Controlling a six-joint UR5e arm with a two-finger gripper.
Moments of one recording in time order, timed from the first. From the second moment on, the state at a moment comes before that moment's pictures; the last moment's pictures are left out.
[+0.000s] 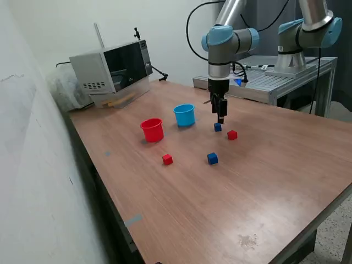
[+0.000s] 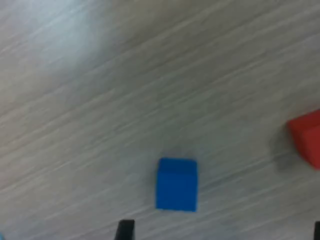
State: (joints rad) arm -0.01 -1.01 1.81 -2.45 -1.69 3.63
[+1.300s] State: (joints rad) arm -0.07 -0.99 1.84 -2.46 -1.70 3.63
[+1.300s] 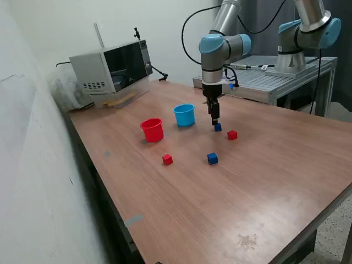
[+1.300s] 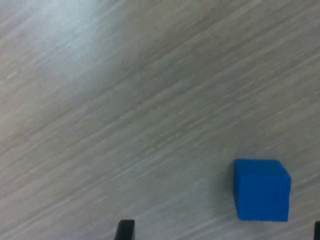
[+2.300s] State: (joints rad) arm -0.06 -0.96 1.83 -2.45 -1.70 3.63
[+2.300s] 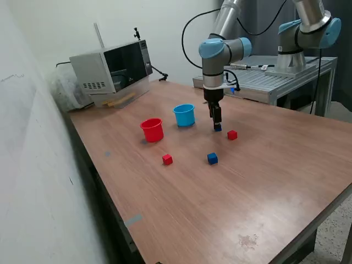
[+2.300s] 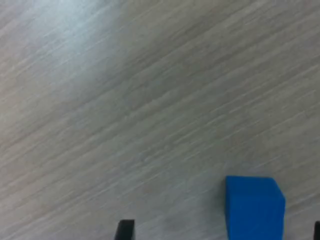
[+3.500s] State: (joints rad) arm -0.05 -1.01 1.83 -2.42 -1.68 3.44
